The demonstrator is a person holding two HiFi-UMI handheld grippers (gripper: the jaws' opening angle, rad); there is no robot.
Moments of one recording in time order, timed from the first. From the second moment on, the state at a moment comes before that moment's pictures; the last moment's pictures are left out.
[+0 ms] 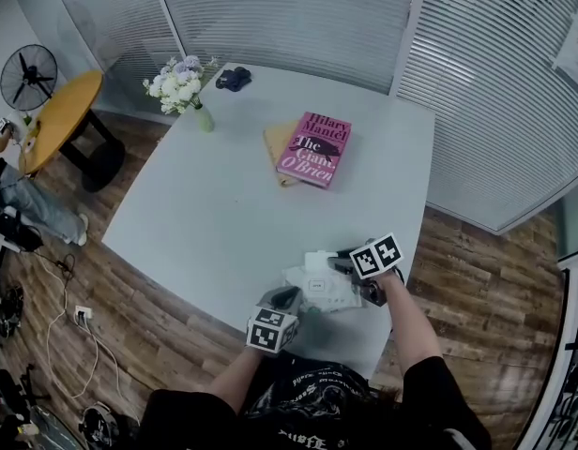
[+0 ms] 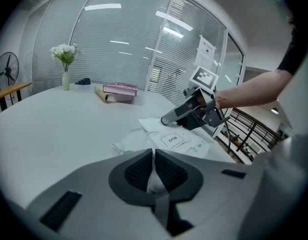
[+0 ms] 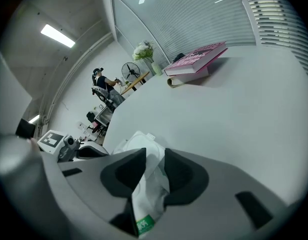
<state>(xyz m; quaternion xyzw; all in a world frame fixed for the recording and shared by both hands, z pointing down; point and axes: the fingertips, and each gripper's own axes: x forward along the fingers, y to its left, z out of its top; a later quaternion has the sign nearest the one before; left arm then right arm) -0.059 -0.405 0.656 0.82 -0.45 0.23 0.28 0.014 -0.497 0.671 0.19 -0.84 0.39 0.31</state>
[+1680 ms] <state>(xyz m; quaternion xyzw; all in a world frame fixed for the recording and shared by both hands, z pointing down) -0.063 -0.406 0.660 0.81 -0.45 0.19 0.31 0.010 -0.467 0.614 0.16 -0.92 0.26 0.25</state>
